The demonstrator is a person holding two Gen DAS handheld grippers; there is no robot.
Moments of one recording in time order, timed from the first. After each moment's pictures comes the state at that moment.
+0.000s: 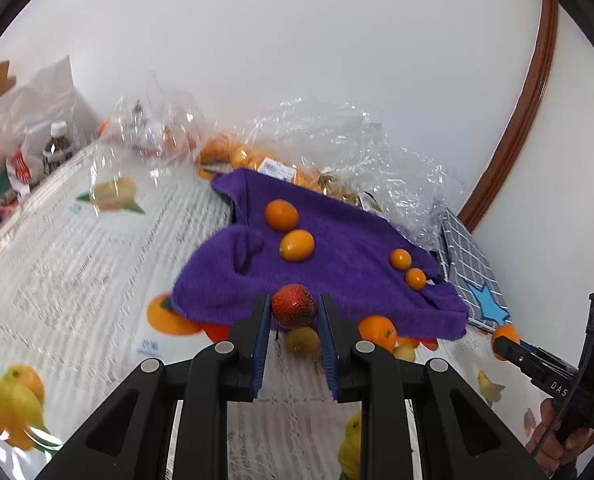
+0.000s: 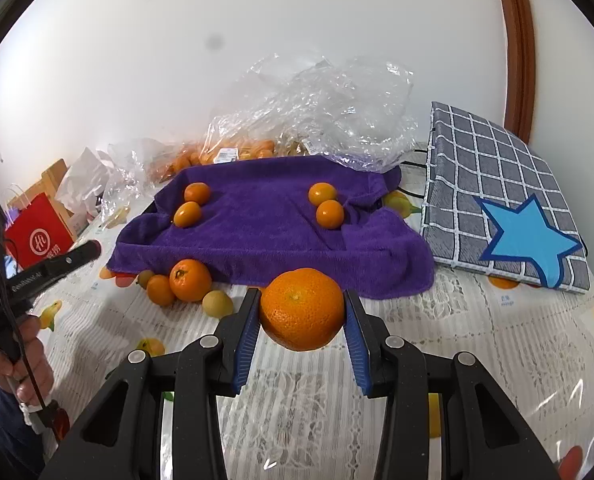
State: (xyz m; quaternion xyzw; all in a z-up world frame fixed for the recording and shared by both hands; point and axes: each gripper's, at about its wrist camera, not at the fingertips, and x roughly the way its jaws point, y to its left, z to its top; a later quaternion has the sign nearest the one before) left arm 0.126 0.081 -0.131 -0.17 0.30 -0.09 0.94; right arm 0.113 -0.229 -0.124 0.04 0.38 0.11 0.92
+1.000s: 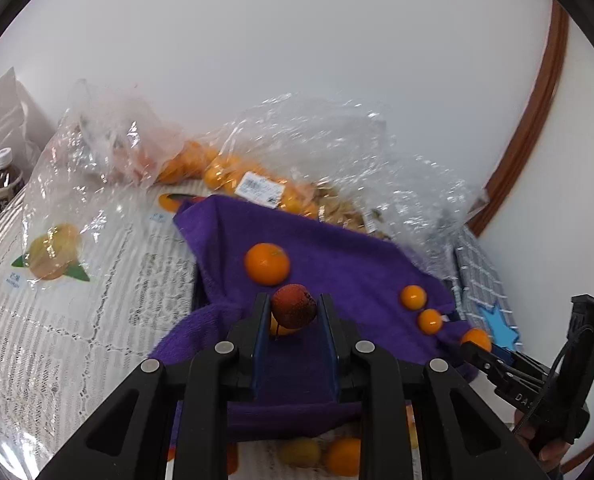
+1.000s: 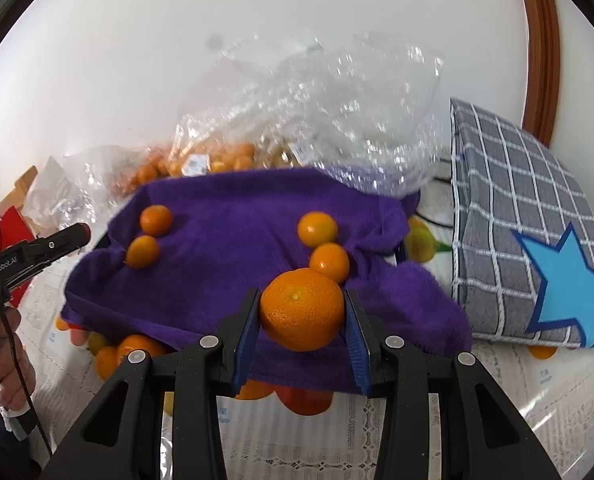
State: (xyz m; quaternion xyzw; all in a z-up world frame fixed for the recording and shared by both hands) left arm 0.225 0.069 -0.132 -0.16 0.32 -0.11 0.93; right arm 0.208 -0.210 -0.151 0.04 0.40 0.08 0.91
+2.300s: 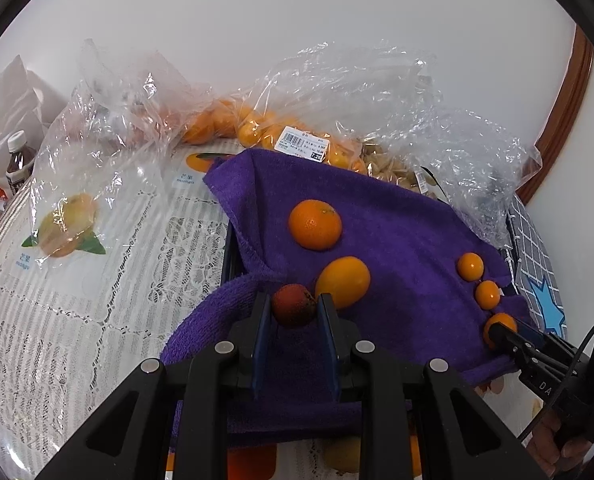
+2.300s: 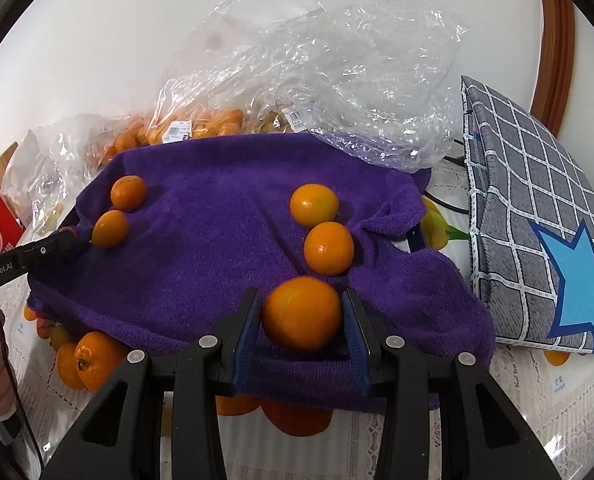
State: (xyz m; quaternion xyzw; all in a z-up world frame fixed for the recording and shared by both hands) left arm 0.247 0.064 -0.160 -0.12 0.39 -0.06 0.91; right arm 0.233 -0.202 -0.175 0.01 0.43 0.07 0.90
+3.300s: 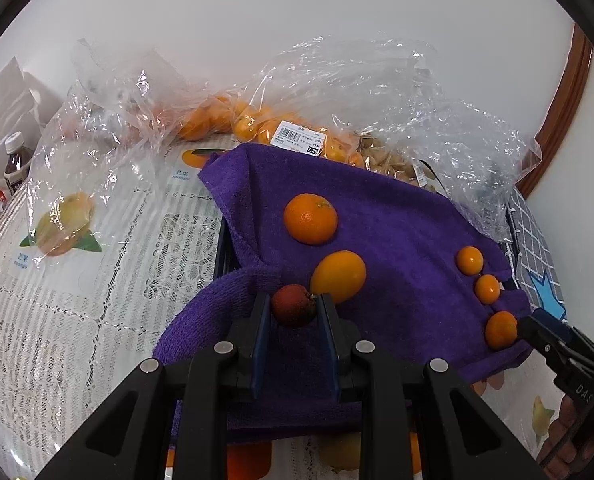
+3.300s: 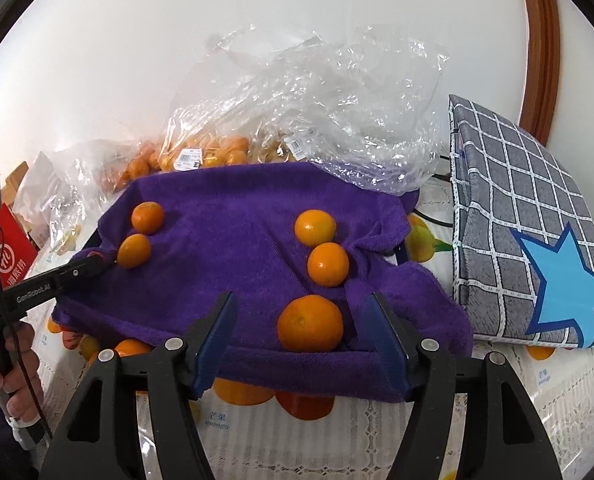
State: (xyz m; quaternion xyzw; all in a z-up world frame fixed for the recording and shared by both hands) left arm 0.247 0.060 -0.161 -0.12 0.40 -0.07 0.91; right arm 0.213 -0.206 -0.146 0.03 0.40 0.07 0.91
